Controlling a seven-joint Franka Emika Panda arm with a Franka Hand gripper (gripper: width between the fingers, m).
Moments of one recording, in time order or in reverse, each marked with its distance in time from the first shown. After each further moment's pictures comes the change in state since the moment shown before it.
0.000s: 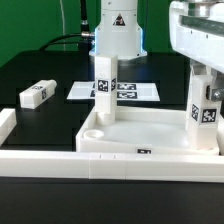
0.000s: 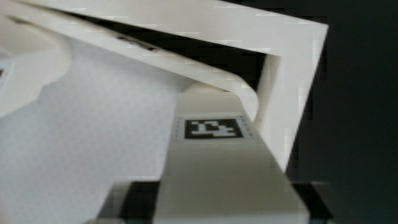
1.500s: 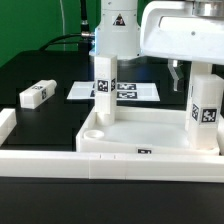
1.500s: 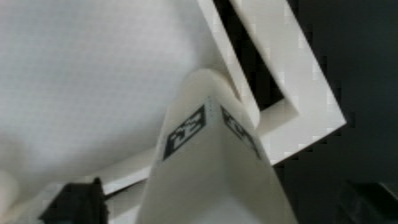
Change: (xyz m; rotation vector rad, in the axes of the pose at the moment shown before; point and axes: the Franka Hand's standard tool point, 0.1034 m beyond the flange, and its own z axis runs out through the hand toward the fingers) arm -0.002 -0.001 0.000 -0.032 0.058 -0.969
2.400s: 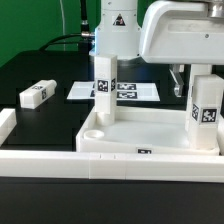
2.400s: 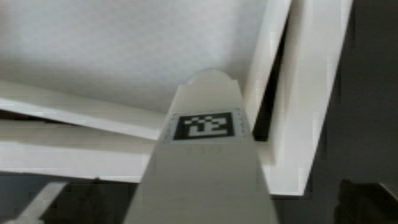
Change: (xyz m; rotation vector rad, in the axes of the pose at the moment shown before) arm -0.001 0.001 0.002 -0.024 0.011 -0.592
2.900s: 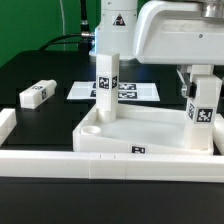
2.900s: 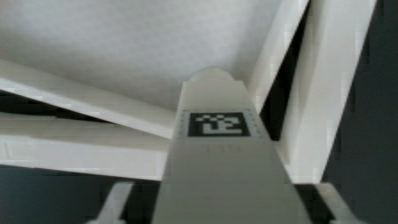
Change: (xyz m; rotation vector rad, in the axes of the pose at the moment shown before) arm 0.000 0.006 0.000 0.000 0.000 0.048
